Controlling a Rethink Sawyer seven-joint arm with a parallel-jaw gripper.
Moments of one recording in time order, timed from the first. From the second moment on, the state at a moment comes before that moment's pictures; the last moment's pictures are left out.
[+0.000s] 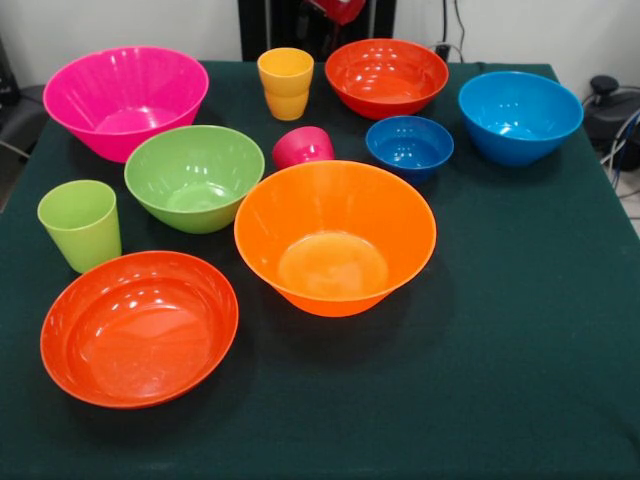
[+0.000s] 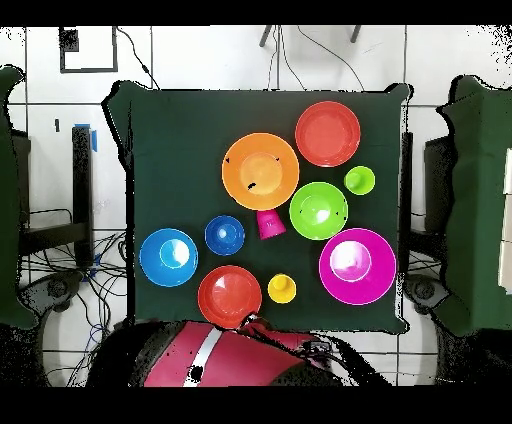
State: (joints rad) arm -0.17 -0.41 -0.26 2.23 -0.29 -0.15 2.46
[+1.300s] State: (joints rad) arm -0.19 -0.44 -0.21 2.21 -0.31 -0.15 2.46
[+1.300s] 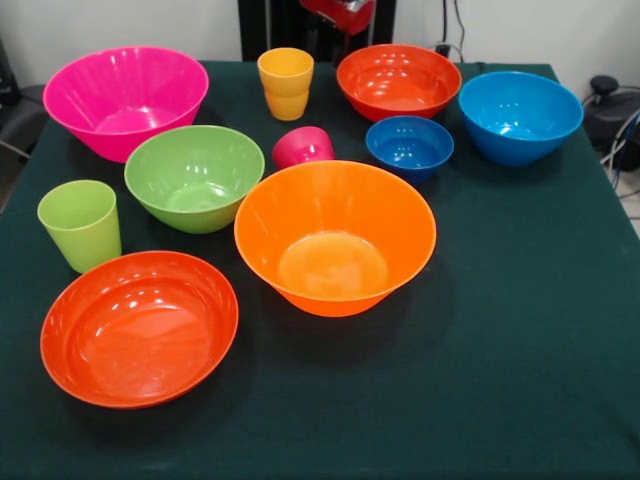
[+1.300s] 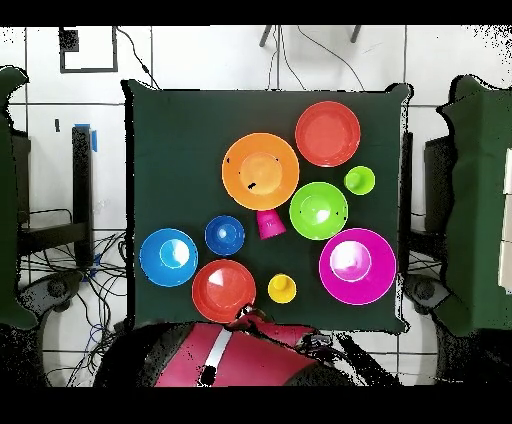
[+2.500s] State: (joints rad) arm -0.23 -0.69 -0.14 2.21 -0.34 0.05 2.46
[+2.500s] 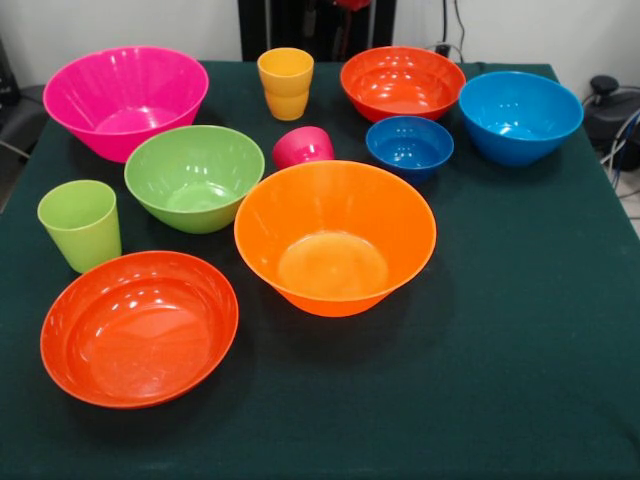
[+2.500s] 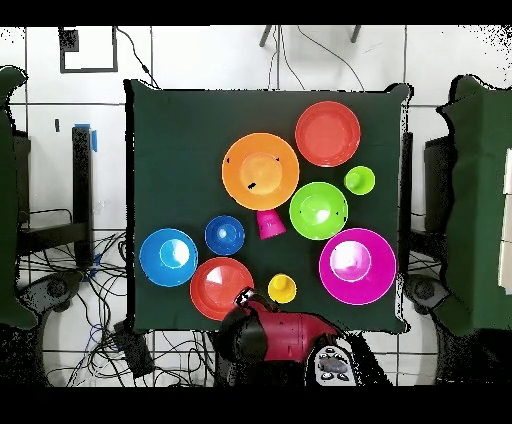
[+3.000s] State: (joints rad) arm -0.28 -0.78 -0.04 2.18 -0.34 0.20 2.46
